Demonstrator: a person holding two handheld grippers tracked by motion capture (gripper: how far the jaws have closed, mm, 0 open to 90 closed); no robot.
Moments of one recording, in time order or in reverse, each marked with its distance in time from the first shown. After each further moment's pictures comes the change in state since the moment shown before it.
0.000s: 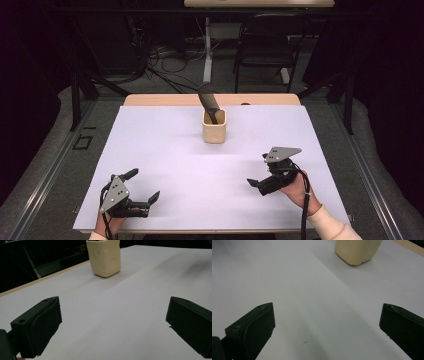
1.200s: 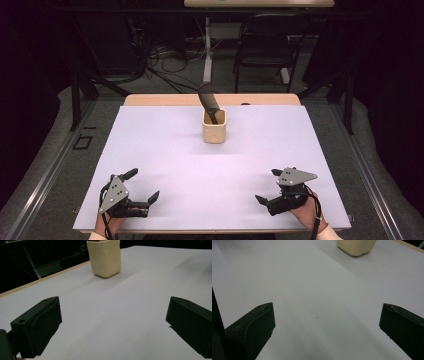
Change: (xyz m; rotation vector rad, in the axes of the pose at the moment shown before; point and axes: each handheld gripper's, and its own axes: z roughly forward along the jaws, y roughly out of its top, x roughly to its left) left arm 0.001 0.000 -0.001 -0.004 0.002 -0.002; right arm 0.026 -0.049 -0.022 -0.086 -0.045 0.005
